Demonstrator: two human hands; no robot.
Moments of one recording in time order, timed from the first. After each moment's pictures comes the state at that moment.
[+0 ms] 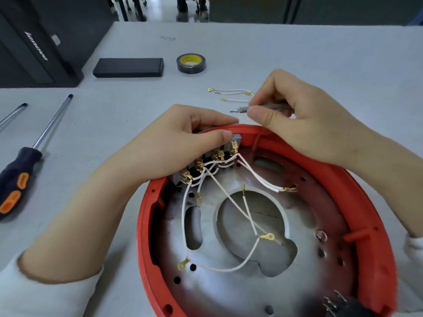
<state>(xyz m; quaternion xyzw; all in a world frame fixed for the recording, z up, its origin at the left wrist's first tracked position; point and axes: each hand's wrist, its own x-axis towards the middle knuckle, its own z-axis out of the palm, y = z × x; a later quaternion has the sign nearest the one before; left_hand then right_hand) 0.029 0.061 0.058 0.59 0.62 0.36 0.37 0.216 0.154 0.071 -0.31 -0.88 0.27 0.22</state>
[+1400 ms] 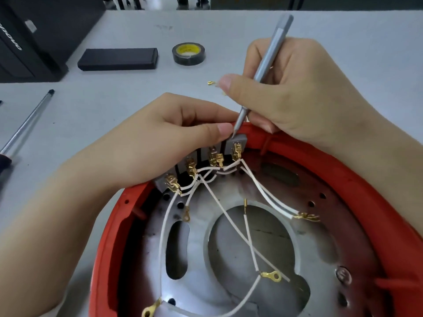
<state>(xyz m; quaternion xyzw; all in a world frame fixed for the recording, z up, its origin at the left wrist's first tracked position) 0.019 0.072 0.055 0.63 0.54 0.36 0.43 0.176 0.164 0.069 -0.25 -0.81 0.42 0.32</state>
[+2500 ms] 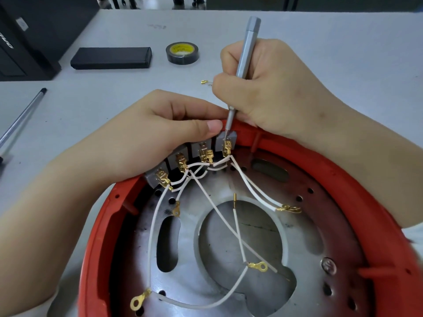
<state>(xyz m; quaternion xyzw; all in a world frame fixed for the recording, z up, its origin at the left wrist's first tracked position) 0.021 0.072 0.054 0.60 0.51 0.40 0.47 0.162 0.165 0.071 -0.26 -0.83 0.39 0.29</state>
